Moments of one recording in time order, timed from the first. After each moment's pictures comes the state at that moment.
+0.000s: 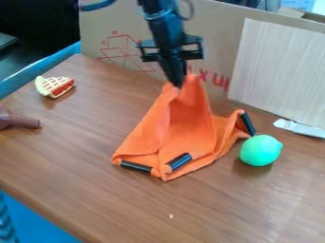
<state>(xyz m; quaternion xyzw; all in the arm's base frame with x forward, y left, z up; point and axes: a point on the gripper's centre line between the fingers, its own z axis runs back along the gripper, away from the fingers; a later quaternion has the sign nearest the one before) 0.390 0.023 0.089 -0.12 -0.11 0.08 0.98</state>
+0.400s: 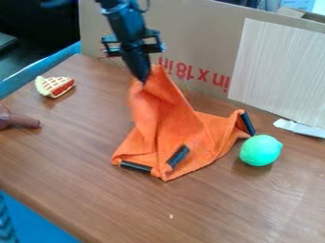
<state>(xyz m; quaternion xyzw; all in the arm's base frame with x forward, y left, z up) 0.375 0.078 0.090 -0.13 -0.11 0.08 0.98</state>
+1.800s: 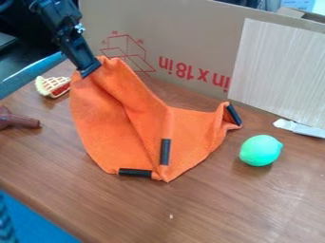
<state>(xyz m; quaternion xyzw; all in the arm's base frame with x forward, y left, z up) 0.330 0.153 0.097 -0.34 -0.06 -0.10 0.93</state>
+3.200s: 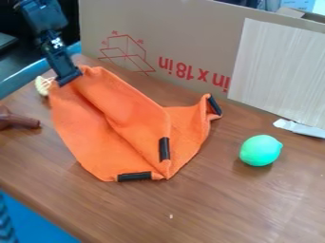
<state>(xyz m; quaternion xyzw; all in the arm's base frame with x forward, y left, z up) 0.304 0.164 0.095 -0.25 -0.05 -0.20 0.95</state>
